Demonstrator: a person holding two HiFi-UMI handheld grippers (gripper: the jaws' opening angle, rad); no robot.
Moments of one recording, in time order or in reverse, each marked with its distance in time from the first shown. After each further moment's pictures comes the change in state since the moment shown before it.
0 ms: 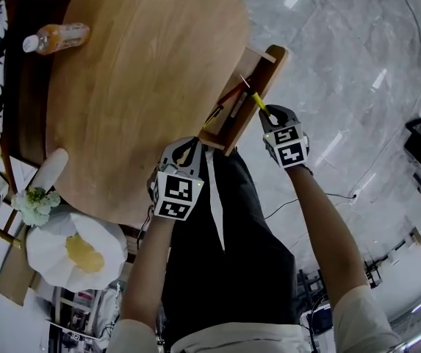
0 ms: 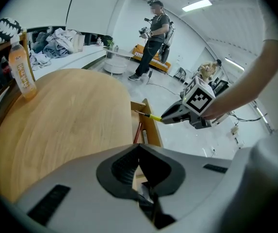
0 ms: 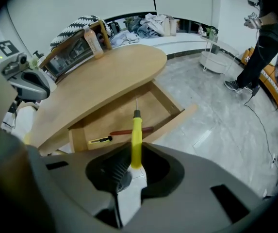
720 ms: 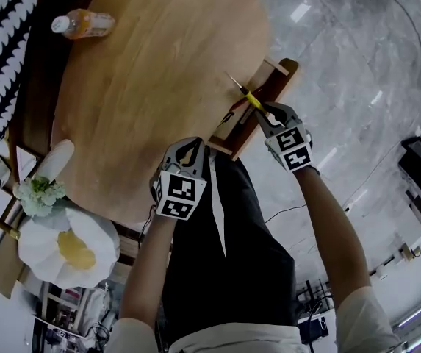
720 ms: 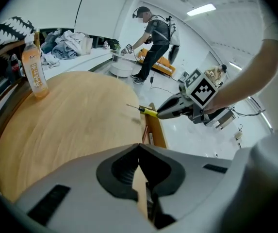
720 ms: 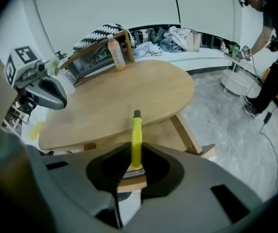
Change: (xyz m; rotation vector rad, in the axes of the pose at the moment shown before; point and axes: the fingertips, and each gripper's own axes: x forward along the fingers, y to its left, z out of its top) left arm -0.020 0.026 0.001 -0.044 -0.039 0.036; right arm -0.008 0.041 0.076 -0.205 -0.110 0.126
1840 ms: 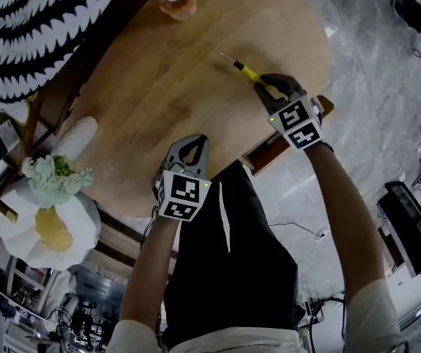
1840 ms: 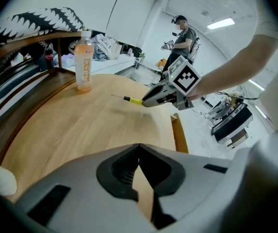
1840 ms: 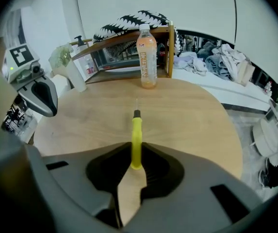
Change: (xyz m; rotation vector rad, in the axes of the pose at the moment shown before) left arm -0.052 0.108 -0.013 -0.188 -0.093 0.127; right arm 0.096 0.046 0.190 -0.429 -0.001 0.137
